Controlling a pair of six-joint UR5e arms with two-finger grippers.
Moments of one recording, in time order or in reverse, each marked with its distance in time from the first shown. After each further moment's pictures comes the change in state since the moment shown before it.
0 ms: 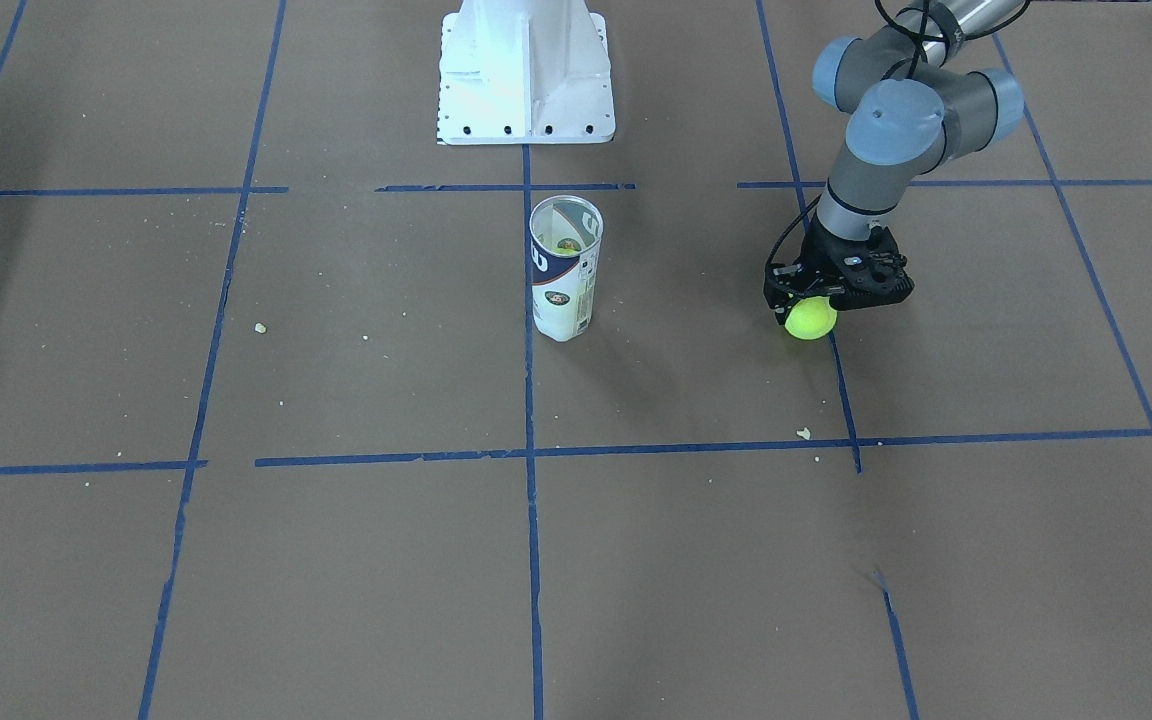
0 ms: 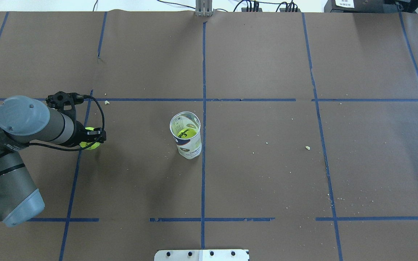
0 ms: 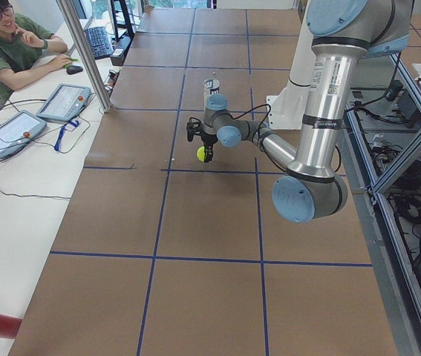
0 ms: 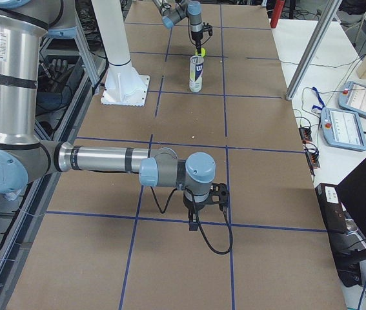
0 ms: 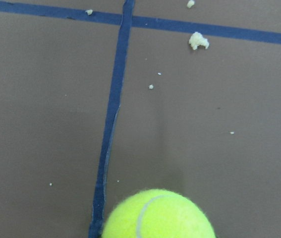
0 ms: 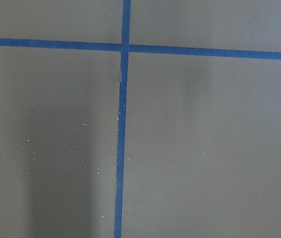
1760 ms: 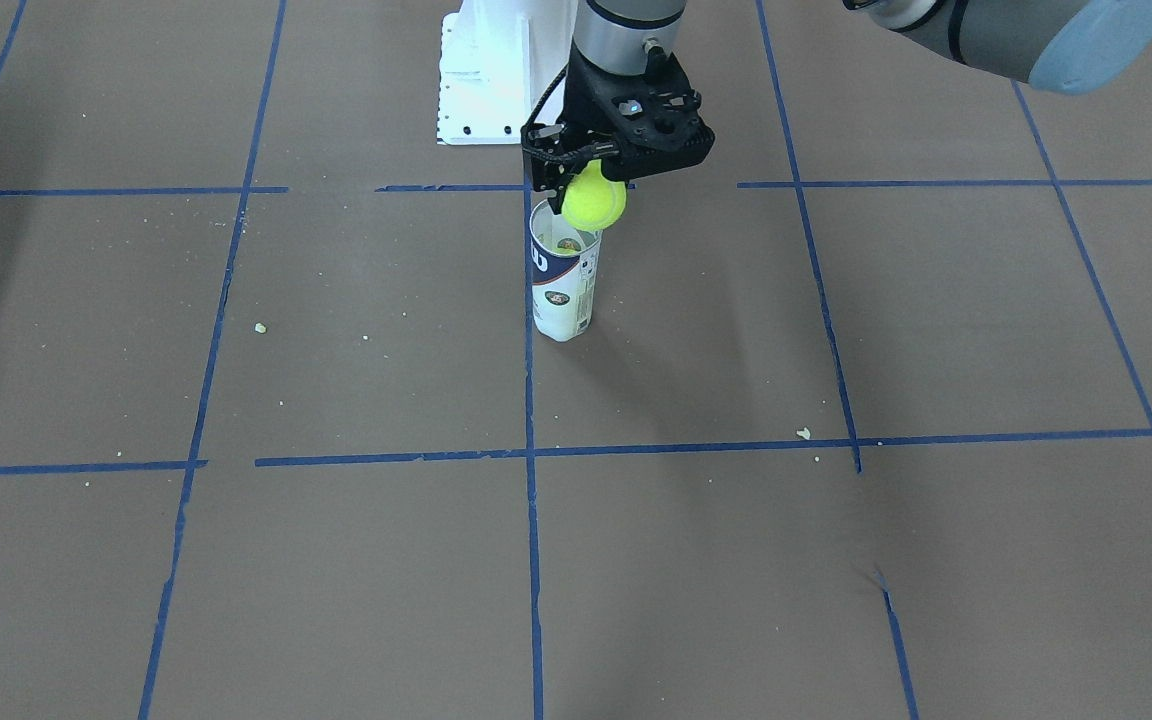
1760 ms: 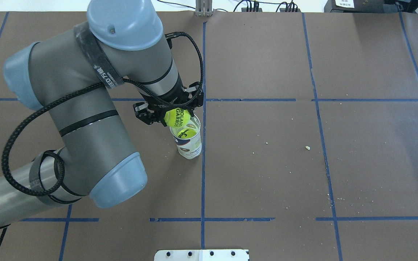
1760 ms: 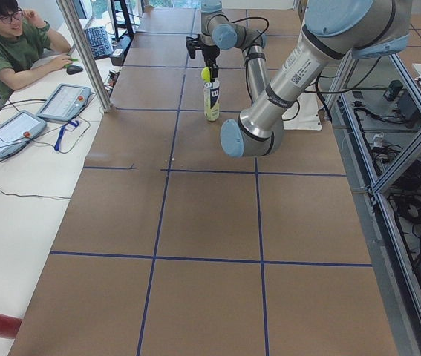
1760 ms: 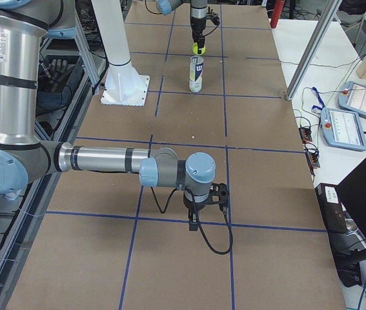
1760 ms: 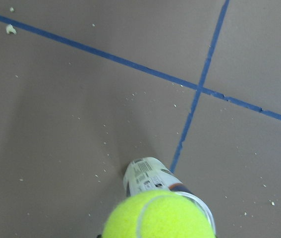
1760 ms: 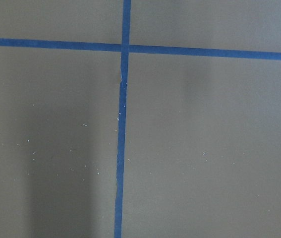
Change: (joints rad) left arm 0.010 -0.695 -0.017 0.689 -0.156 -0.241; right arm 0.000 0.001 0.000 0.000 0.000 0.000
